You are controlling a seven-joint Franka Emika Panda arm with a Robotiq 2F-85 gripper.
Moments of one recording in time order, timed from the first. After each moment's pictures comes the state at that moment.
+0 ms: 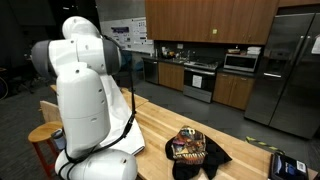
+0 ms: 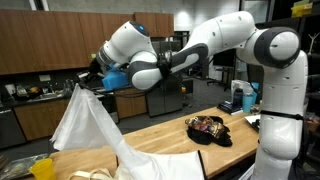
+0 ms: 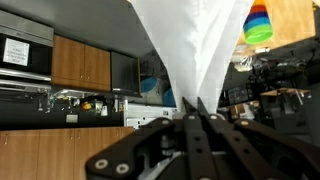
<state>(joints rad) 0.28 0.08 0.59 -1.75 -0.52 2.79 0.67</state>
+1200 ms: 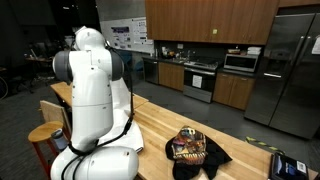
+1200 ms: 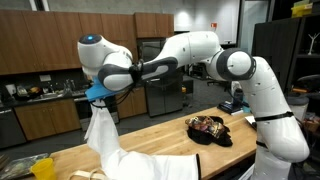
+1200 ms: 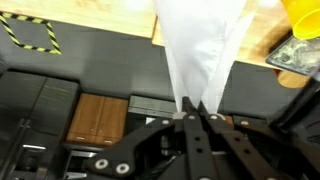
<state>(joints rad) 0.53 0.41 0.44 -1.27 -0.75 1.96 1.09</state>
